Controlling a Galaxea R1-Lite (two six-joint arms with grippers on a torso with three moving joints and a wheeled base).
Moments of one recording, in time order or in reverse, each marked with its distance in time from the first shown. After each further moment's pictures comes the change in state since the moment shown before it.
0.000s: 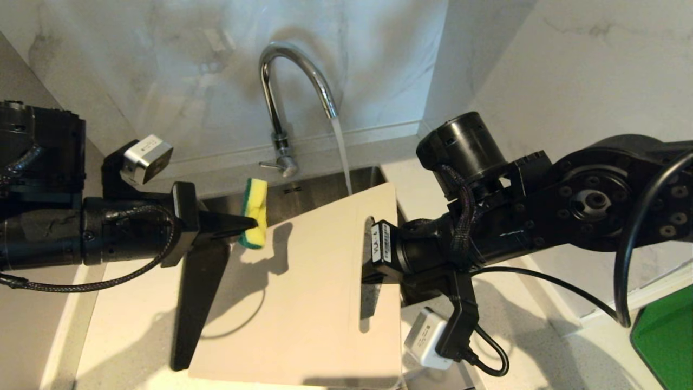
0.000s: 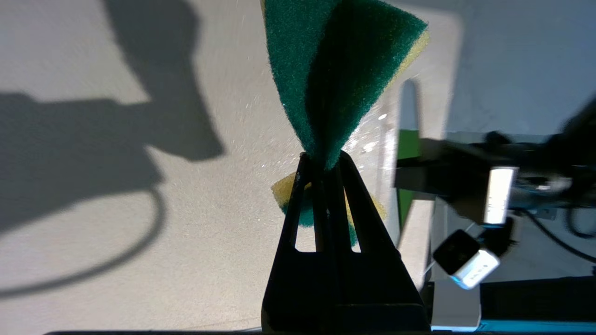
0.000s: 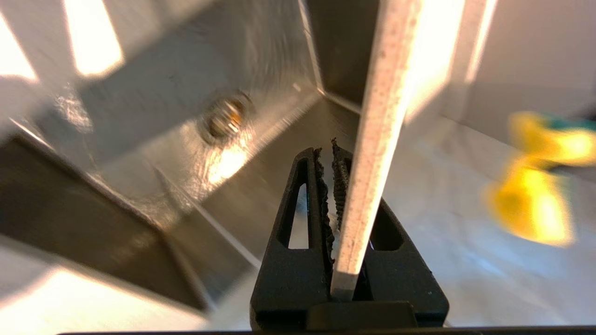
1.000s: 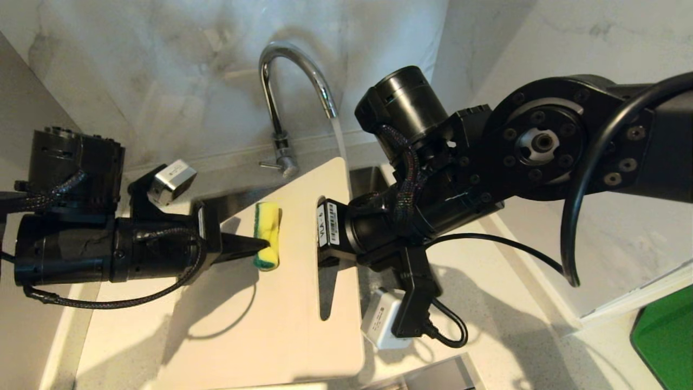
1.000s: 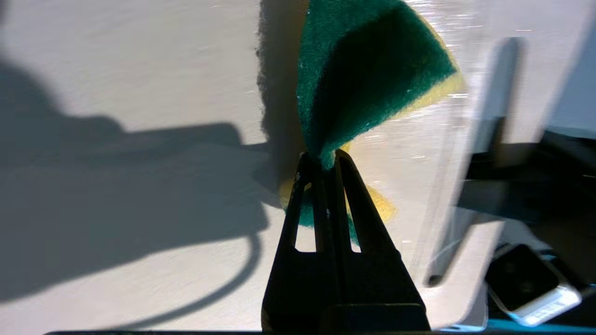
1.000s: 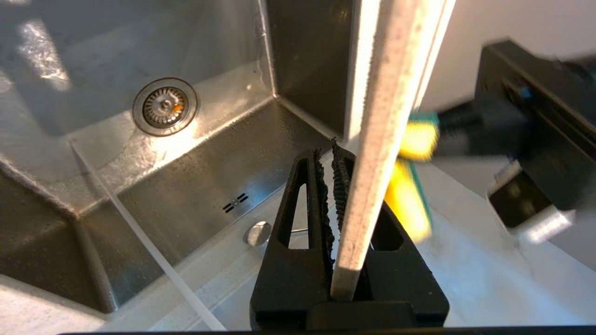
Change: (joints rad) left arm -0.015 0.044 0.042 -0.004 0.011 -0.018; right arm 0.125 0.119 -0.322 0.194 -0.061 -0.073
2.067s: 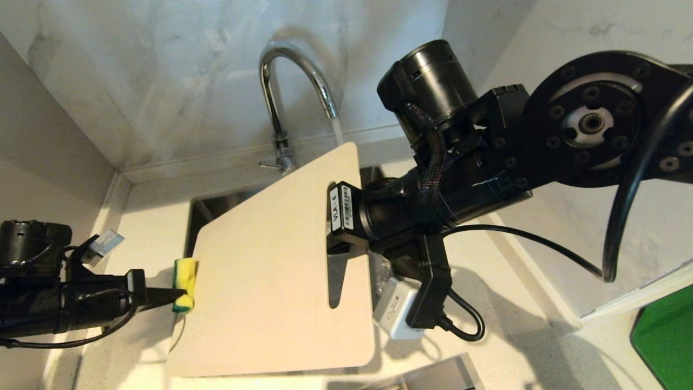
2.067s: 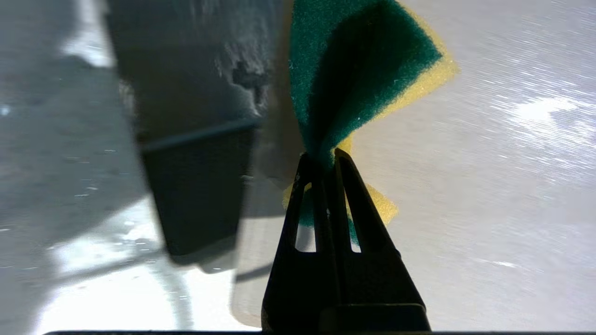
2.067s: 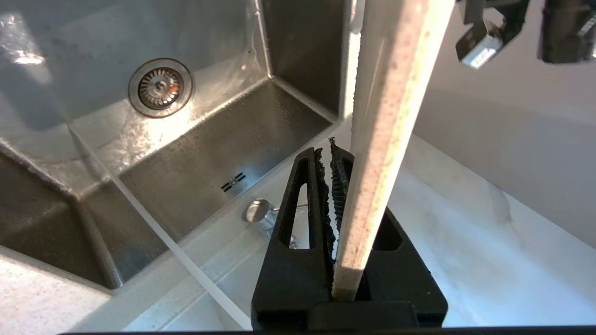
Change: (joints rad) left arm 0.541 0.078 0.378 -0.219 -0.218 0.262; right arm -0.023 -0.047 0.008 -0.007 0.009 0.012
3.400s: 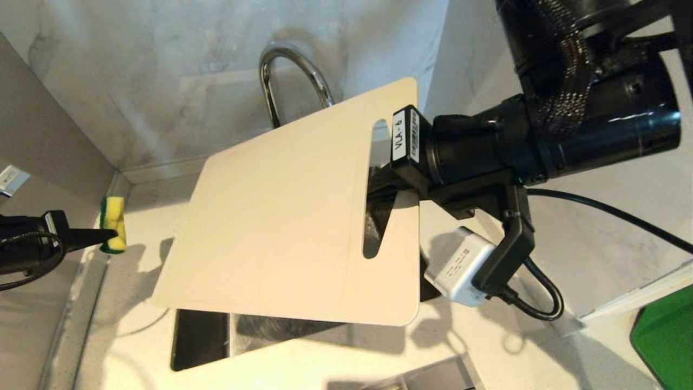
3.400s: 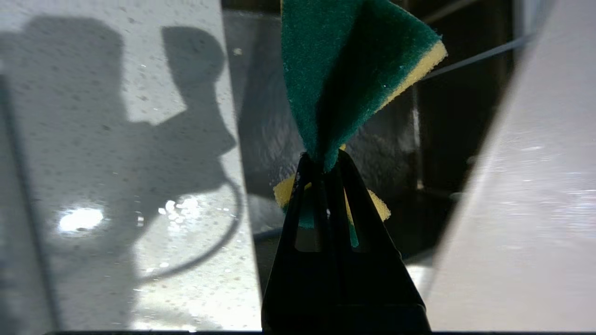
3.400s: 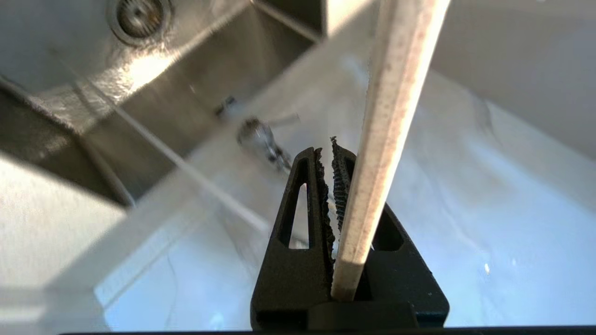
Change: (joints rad) left arm 0.249 -0.129 -0.235 0.167 0.010 0.162; right arm -0.070 -0.170 -0.008 0.000 -0.011 0.072
